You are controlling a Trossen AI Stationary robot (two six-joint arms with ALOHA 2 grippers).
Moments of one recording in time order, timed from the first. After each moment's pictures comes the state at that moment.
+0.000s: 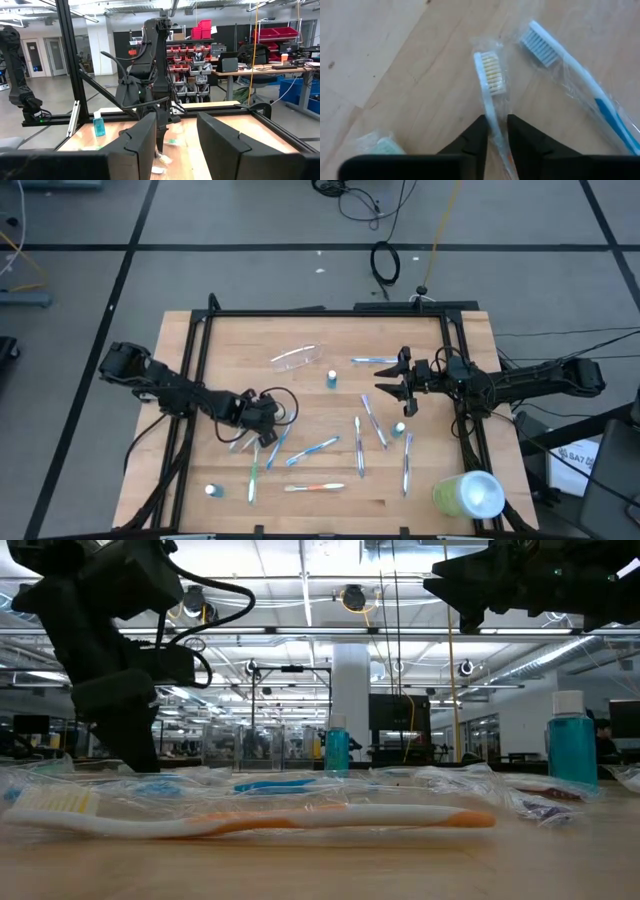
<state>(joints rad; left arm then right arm) -0.26 1.49 0.60 -0.28 -0.28 -0.72 -0.08 0.88 0.25 0.79 -0.10 0.08</state>
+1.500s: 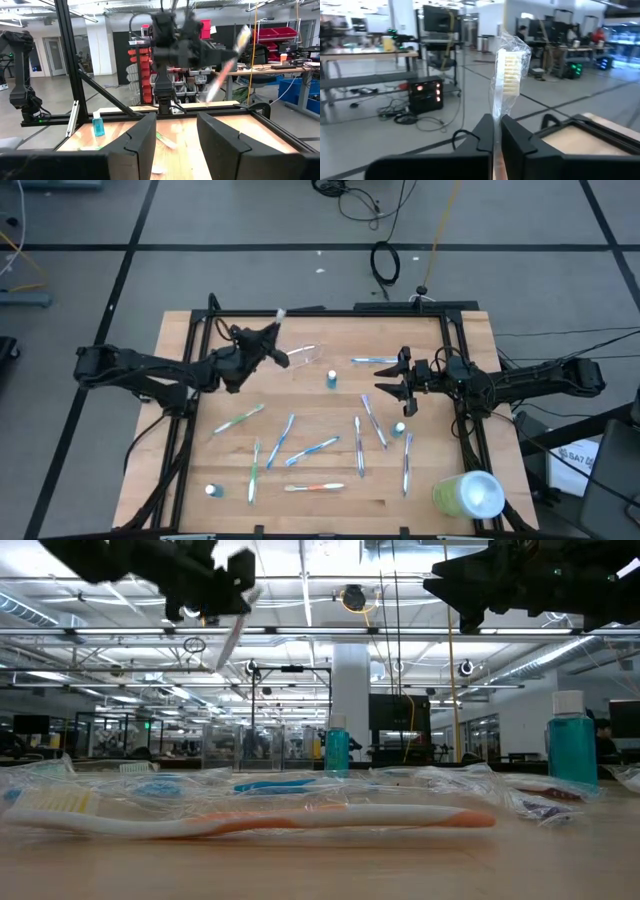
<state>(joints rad) 0.08 1.22 0.57 0.71 -0.90 -0.05 -0.08 0.88 0.25 0.79 -0.10 0.08</state>
